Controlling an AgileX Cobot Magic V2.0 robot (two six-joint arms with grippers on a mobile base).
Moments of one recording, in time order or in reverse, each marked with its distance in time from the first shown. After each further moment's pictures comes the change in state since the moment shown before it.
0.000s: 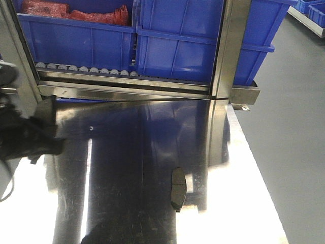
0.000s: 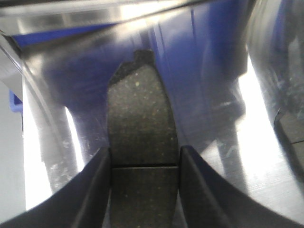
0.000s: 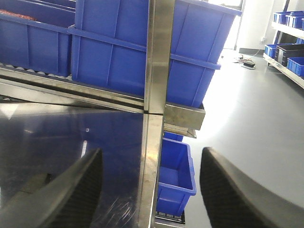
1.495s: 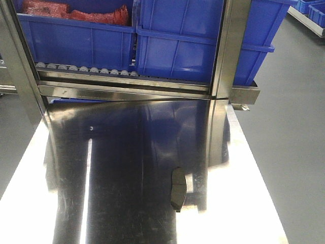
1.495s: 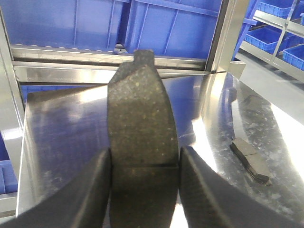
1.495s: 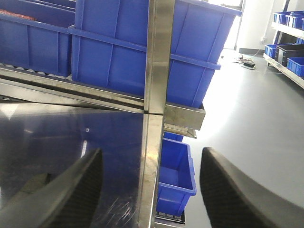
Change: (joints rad) left arm 0.000 -0.757 0.526 0.003 -0.200 -0.039; right arm 0.000 0.000 0.000 0.000 0.000 0.000
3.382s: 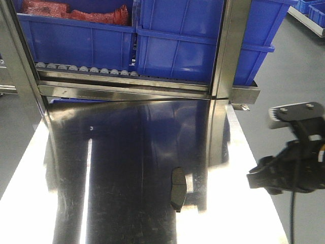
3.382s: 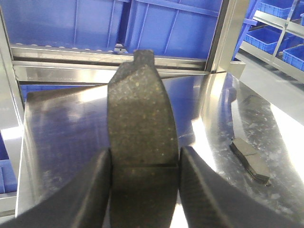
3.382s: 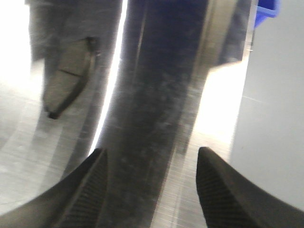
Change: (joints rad) left arm 0.000 0.000 0.000 0.000 0.001 -0.002; right arm 0.200 1.035 -0.517 0.095 0.353 0.039
